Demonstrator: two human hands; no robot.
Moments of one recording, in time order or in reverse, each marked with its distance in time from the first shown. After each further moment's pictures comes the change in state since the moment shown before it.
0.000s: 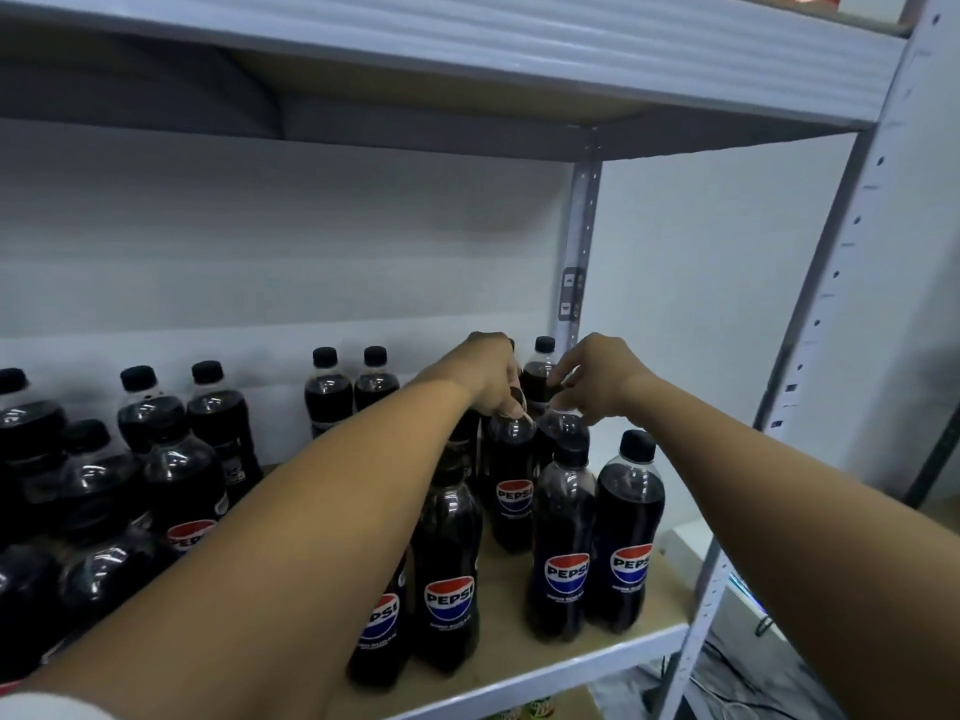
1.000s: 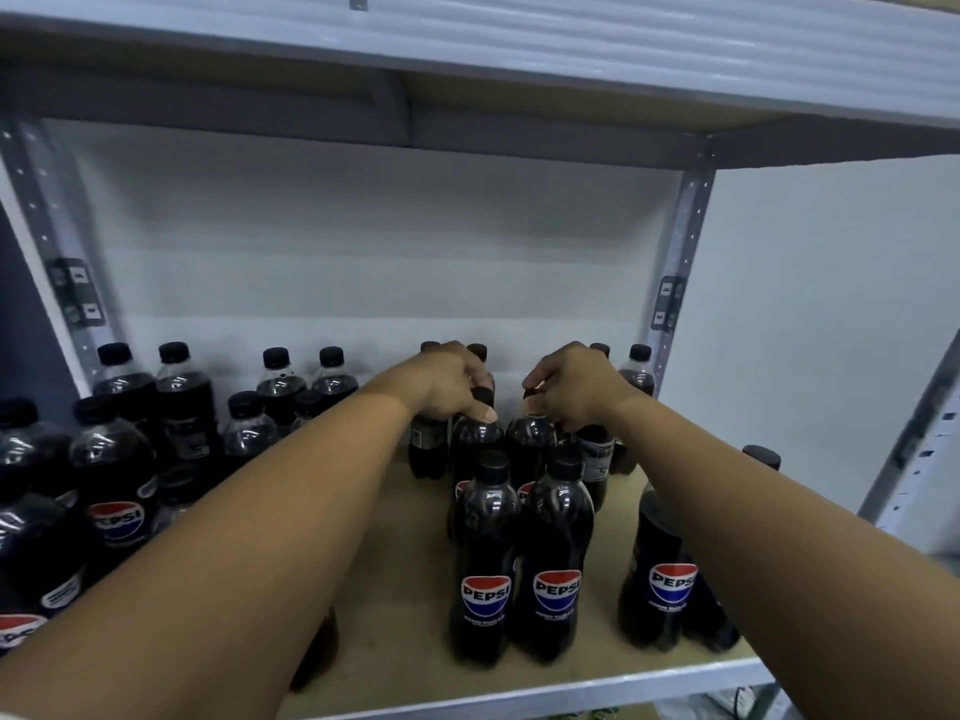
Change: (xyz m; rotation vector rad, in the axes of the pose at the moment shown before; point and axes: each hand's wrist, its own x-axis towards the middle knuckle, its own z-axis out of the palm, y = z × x) left_hand -0.075 -0.131 -0.041 -0.216 0.028 -0.164; right_hand 0.022 -0.097 0.084 0.167 -0.092 -0.155
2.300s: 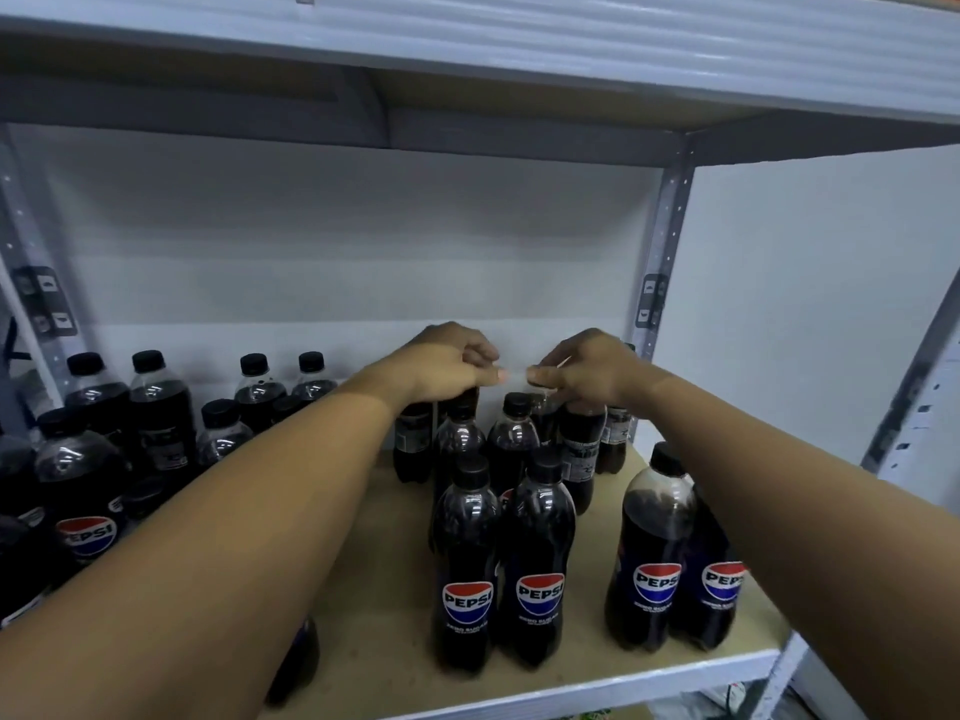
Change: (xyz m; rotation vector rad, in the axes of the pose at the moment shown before) left_hand 0.008 0.018 -0.003 -0.090 0.107 0.139; right_hand -0.010 0.012 -0.039 0.146 -0.037 0.030
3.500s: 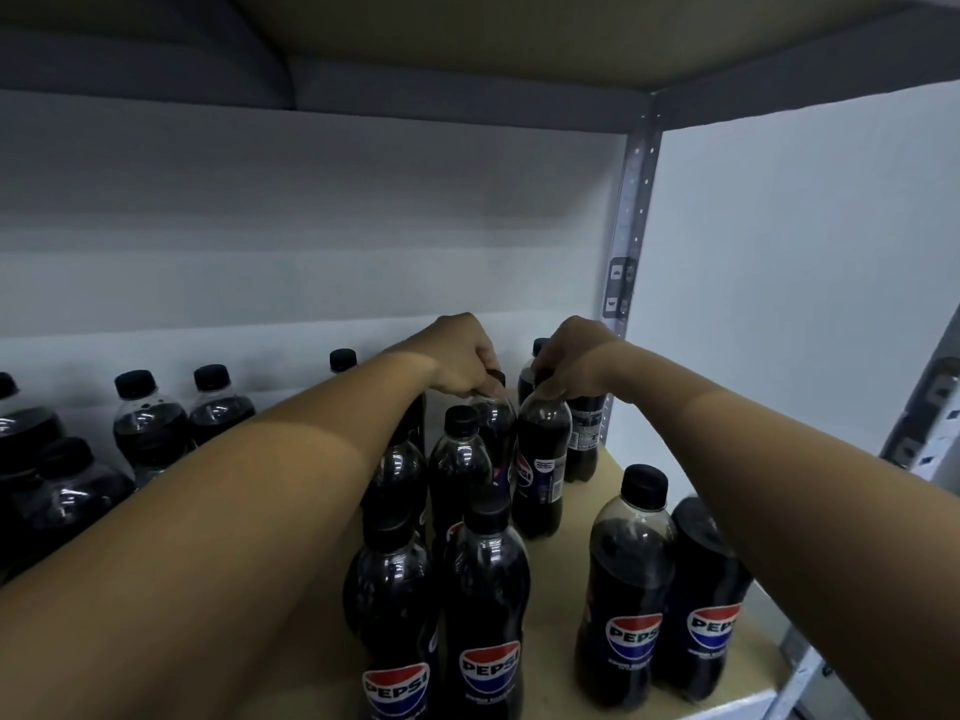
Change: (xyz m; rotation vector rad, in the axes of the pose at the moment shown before) left_hand 0.091 0.024 0.047 0.126 -0.135 -0.017; right_hand 0.039 0.025 -0.033 -0.623 -0.003 0.020
